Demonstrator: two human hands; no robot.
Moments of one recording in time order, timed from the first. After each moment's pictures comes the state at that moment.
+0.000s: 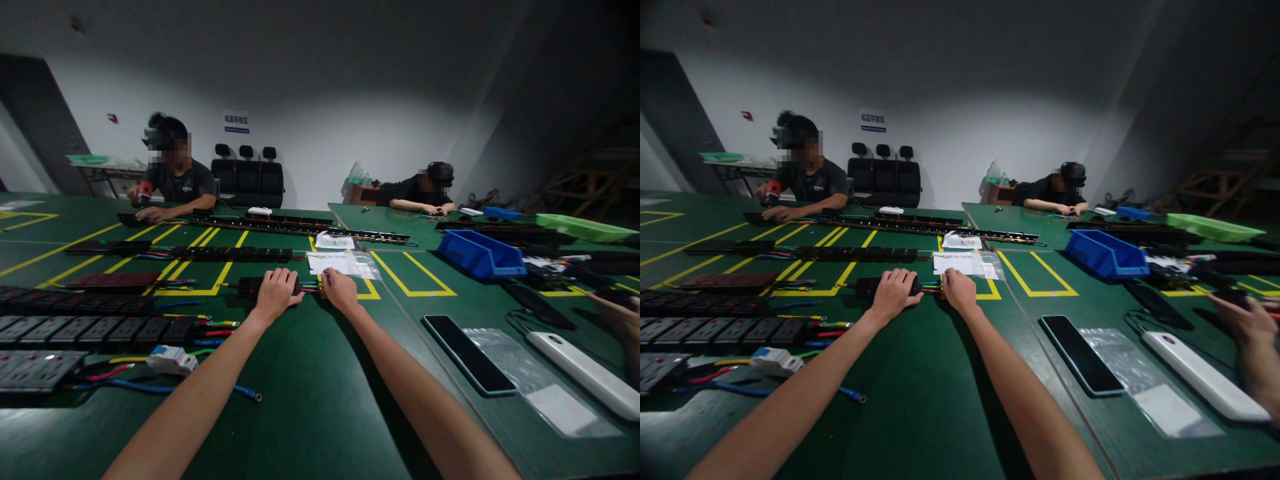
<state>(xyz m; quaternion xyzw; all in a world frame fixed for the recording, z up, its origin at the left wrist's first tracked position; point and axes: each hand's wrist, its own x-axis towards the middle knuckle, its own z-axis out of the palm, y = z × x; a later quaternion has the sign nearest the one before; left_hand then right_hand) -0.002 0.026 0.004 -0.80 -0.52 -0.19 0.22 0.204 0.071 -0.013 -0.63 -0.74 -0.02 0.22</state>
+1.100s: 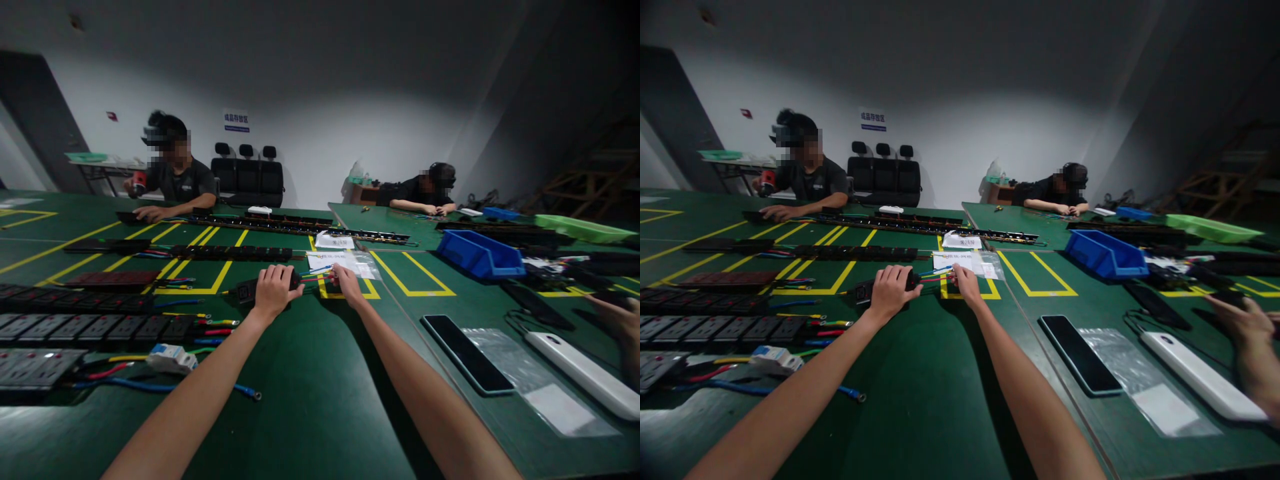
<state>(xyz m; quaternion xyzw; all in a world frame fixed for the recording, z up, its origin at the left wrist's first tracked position) -0.004 0.028 0.001 -0.76 -0.55 -0.26 0.22 0.231 0.111 -0.041 -0.48 -0.60 0.38 0.51</state>
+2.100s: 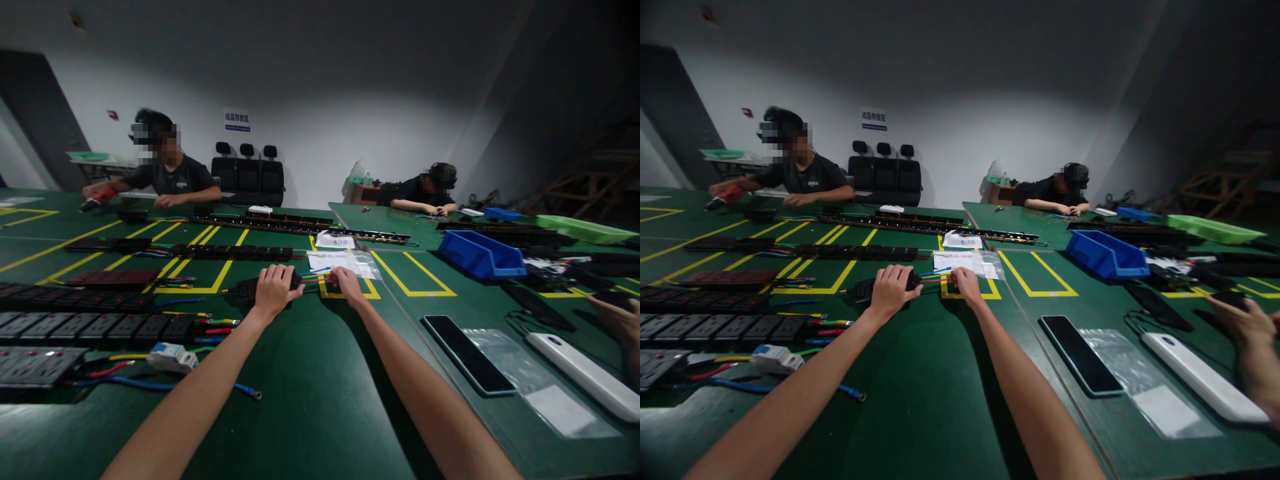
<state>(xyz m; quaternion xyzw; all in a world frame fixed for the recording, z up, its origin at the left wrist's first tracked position) -0.005 0.030 -0.001 -0.76 -0.53 -0.27 0.26 0.231 0.107 -0.034 -0.50 -0.61 0.36 0.50</state>
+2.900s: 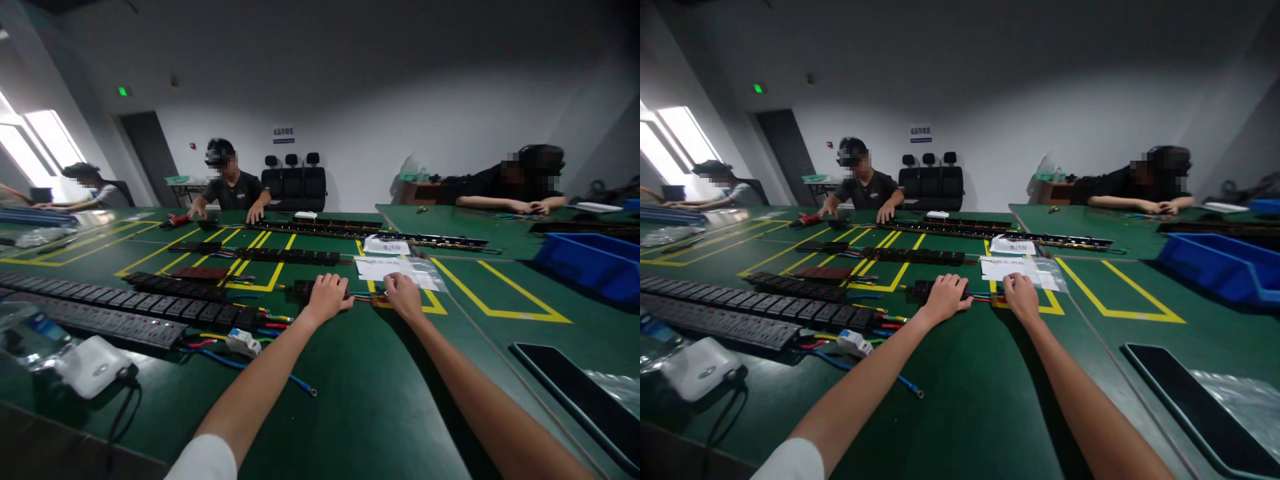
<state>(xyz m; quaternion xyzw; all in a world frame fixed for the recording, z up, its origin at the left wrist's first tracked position) 0.002 0.019 0.009 -0.81 -0.55 -0.12 0.16 0.229 0.096 -0.038 -0.62 -0.68 0.06 0.38</state>
